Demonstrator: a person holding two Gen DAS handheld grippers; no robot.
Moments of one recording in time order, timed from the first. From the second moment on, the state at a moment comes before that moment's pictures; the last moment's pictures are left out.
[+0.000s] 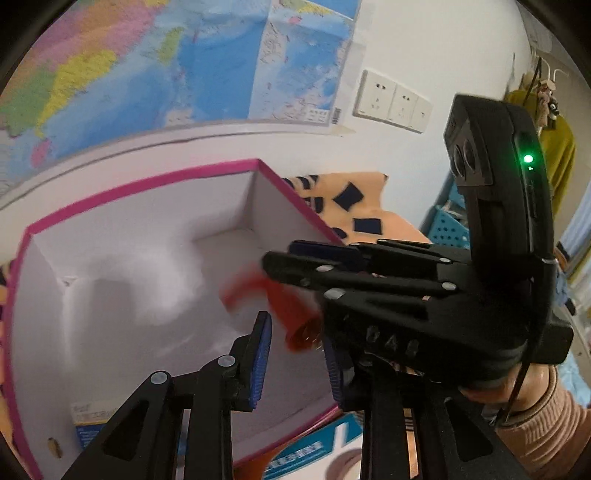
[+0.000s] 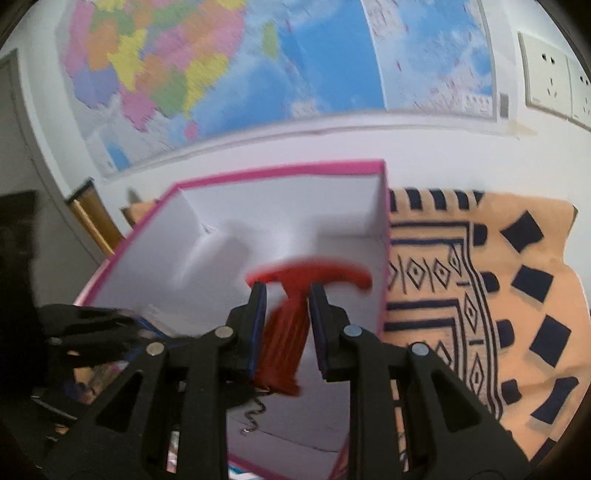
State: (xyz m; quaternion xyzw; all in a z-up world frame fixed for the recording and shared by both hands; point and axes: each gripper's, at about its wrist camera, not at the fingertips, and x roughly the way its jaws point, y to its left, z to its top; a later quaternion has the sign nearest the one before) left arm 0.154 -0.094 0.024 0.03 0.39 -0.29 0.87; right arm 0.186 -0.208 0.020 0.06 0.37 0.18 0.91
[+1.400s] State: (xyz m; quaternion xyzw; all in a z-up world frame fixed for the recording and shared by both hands) left arm 0.092 -0.033 -0.042 -0.01 0.44 -0.24 0.87; right arm 0.094 -0.252 -0.070 0.21 0.43 0.23 0.85
